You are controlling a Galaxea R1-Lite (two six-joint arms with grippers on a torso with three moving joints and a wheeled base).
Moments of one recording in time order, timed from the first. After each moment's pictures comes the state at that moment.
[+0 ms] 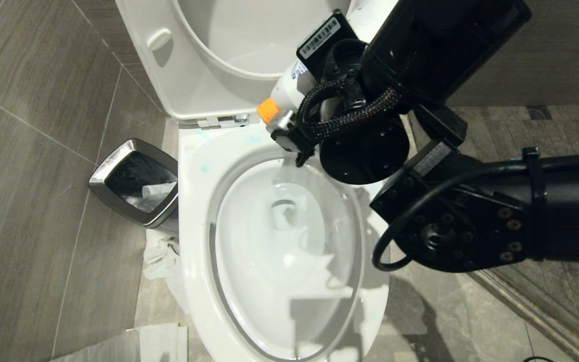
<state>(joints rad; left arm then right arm) 0.00 0.00 0.00 0.00 0.00 0.00 0.97 2.01 -1.68 -0.96 -0.97 -2.74</state>
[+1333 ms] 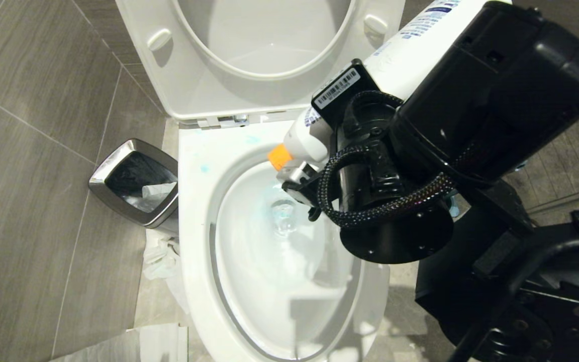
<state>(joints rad) 0.00 0.00 0.00 0.00 0.00 0.00 1.05 1.89 -1.36 -1.08 -1.12 -2.74</state>
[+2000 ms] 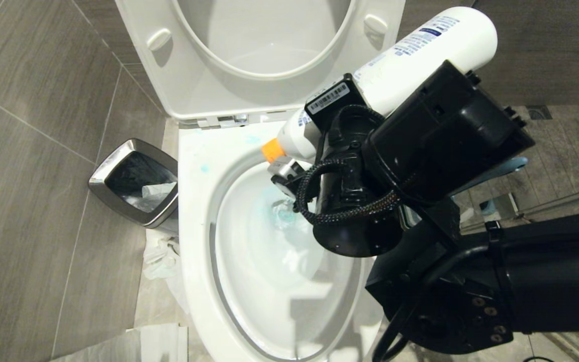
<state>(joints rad) 0.00 0.00 0.00 0.00 0.00 0.00 1.02 2.00 -1.39 -1.28 -1.10 -2.74</state>
